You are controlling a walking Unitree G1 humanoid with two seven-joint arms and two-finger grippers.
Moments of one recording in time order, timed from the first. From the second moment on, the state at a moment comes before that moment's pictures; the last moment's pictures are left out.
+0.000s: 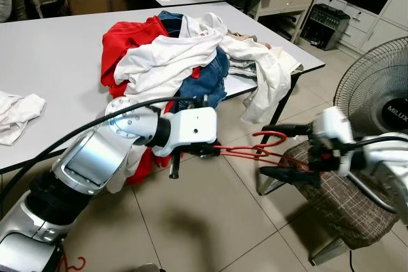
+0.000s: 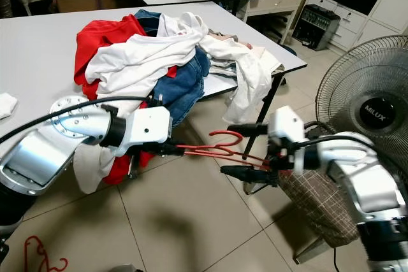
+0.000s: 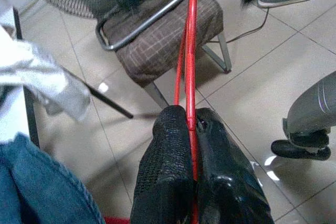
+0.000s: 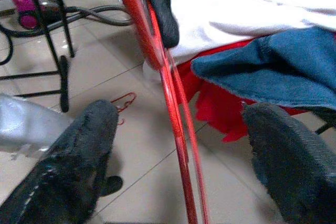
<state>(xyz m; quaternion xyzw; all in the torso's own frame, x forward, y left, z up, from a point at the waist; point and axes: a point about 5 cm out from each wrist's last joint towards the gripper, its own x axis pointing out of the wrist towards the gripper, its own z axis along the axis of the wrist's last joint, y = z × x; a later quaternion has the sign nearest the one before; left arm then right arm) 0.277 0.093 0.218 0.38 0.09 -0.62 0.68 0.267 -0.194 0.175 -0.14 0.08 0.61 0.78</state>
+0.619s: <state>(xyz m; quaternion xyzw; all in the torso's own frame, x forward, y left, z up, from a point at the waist) 0.274 0.091 0.222 0.39 0.09 -0.63 0.66 0.265 -0.190 0.176 -0.13 0.10 0.64 0.75</state>
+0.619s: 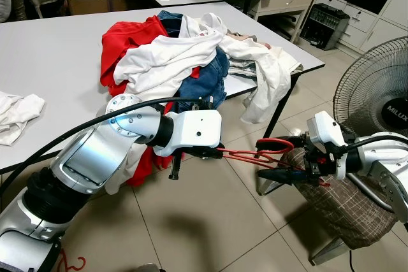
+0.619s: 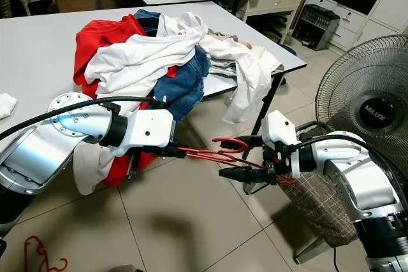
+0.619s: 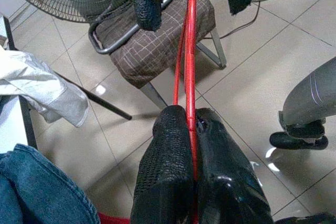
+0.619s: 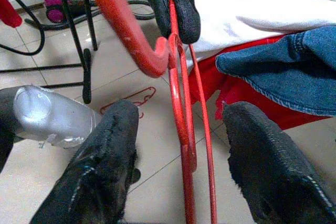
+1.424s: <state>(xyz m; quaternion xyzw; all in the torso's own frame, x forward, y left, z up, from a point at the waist) 0.271 0.089 0.226 0.40 0.09 -0.64 0.65 0.265 -0.189 0.171 -0.15 0.12 0.64 0.74</state>
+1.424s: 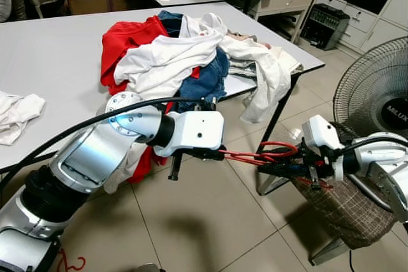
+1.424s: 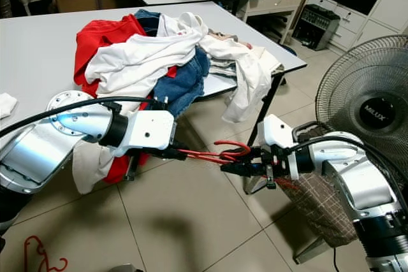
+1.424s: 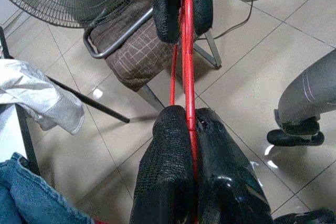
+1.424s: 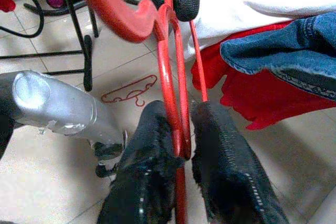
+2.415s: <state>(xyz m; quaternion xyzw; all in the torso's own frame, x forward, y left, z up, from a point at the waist) 0.287 0.099 0.235 0.29 0.07 -0.68 0.67 0.260 -0.191 0.177 -0.14 0.09 0.65 0.74</state>
